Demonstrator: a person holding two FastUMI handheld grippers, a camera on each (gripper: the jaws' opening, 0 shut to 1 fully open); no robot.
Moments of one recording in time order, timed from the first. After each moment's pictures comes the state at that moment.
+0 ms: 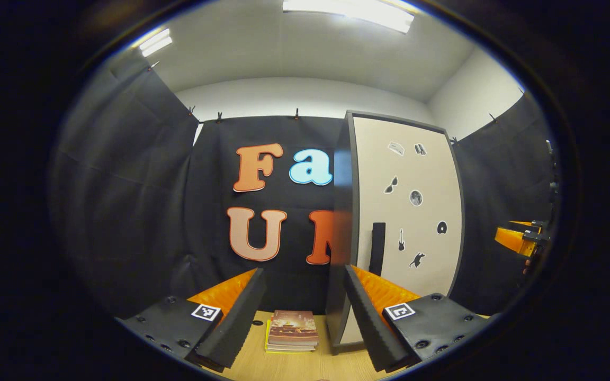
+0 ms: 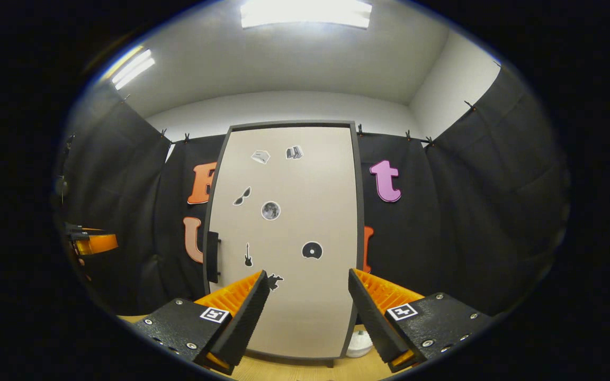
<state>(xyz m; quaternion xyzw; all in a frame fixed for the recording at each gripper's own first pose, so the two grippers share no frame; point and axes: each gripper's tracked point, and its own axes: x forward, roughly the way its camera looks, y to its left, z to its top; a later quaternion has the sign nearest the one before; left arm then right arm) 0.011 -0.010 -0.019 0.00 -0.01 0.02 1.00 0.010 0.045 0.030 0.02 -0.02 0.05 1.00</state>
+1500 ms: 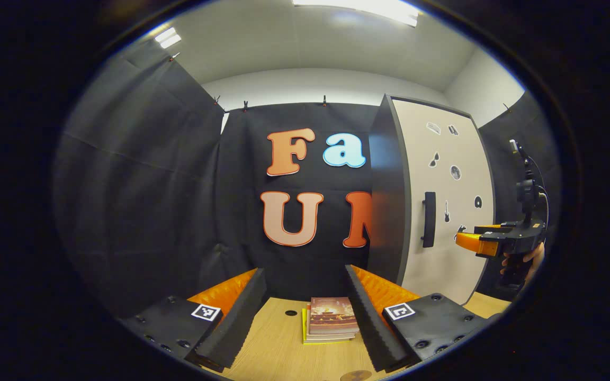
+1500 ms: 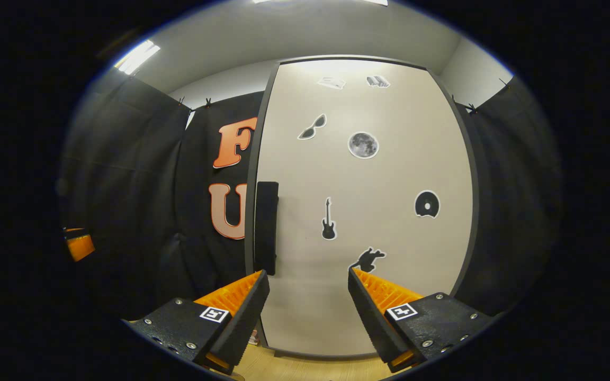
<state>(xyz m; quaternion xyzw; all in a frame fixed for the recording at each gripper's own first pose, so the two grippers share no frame) -0.014 0.112 -0.078 0.00 0.02 0.08 1.00 0.124 0.224 -0.062 0.02 0.09 0.12 0.99</state>
